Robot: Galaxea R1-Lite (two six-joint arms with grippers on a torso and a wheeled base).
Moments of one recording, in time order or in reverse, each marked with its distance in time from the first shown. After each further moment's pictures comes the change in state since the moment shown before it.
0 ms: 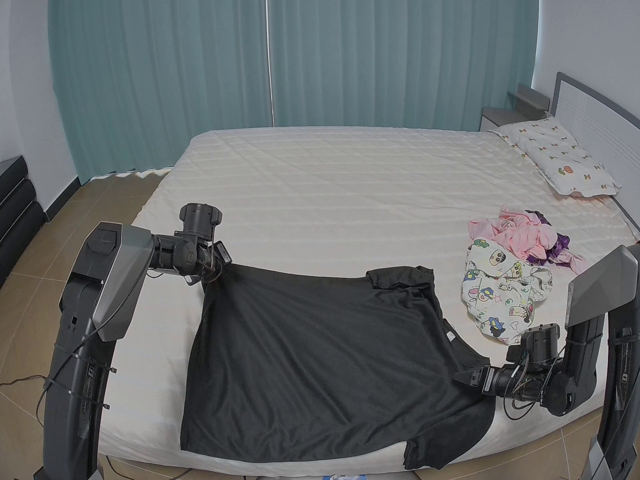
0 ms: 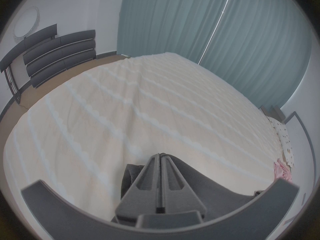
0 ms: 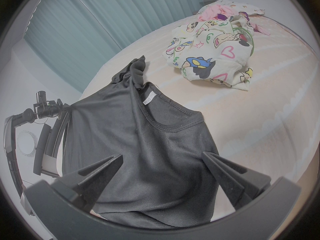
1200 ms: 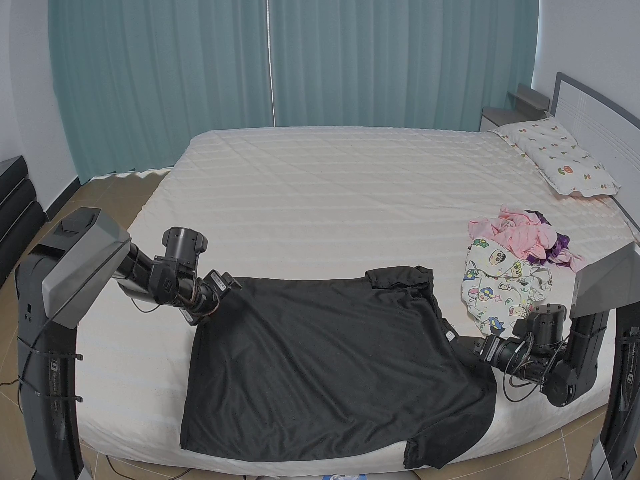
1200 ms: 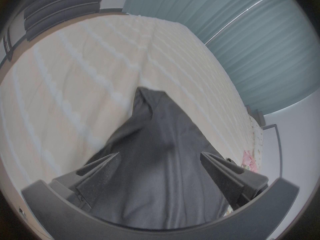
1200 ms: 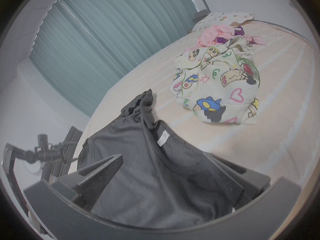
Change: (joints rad) left arm -0.003 -0.293 0.689 -0.260 -0.339 -0.281; right arm 0.003 -0.061 -0.095 -0.058 -0.049 0.144
